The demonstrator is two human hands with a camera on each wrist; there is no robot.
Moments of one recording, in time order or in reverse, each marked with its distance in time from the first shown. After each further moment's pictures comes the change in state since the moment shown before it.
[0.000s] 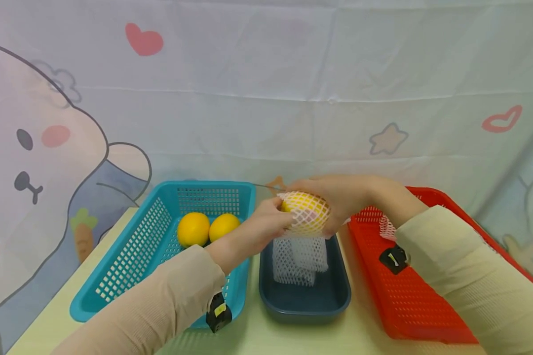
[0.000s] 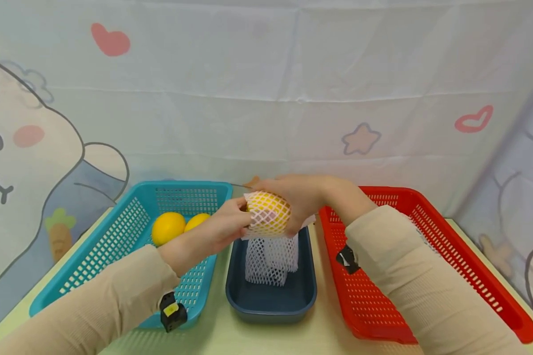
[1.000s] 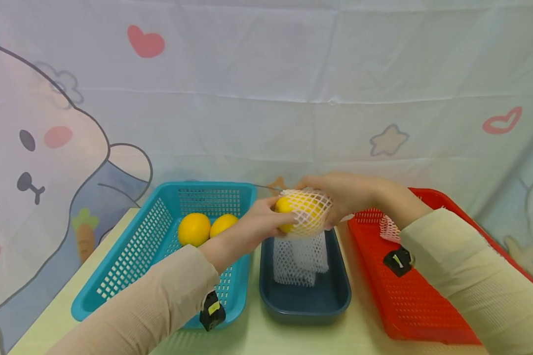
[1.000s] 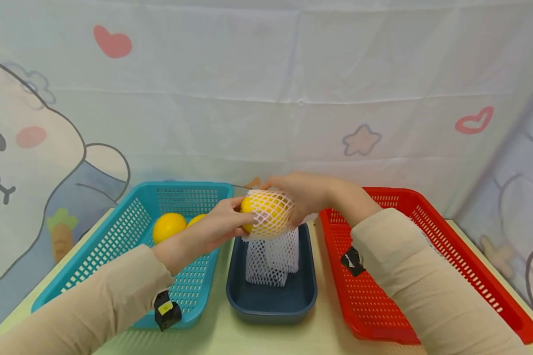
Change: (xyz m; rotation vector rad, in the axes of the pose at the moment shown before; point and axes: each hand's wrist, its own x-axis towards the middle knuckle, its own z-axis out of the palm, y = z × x) left_hand 0.002 -0.004 -0.012 0.001 -0.065 0.043; right_hand -0.008 0.007 0.001 0.039 0.087 0.124
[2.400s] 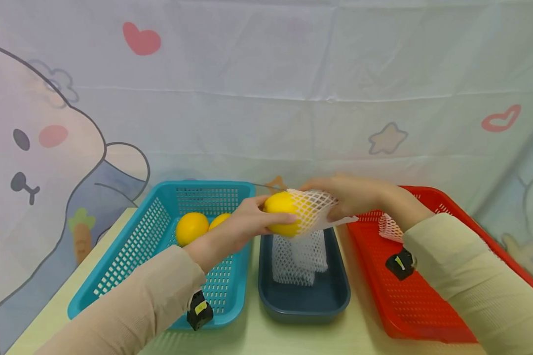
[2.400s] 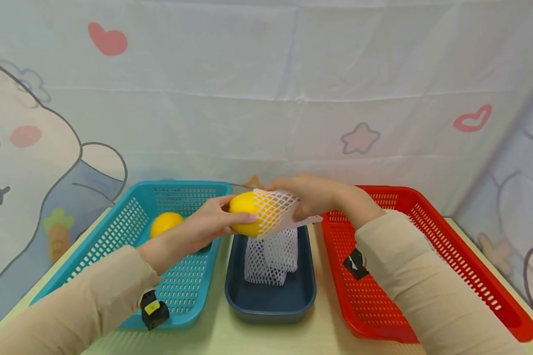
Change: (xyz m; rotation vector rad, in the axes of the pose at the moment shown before) left_hand -0.009 -0.002 -0.016 0.064 -0.002 0.023; right_hand -0.006 0.014 0.009 -0.010 0.041 0.012
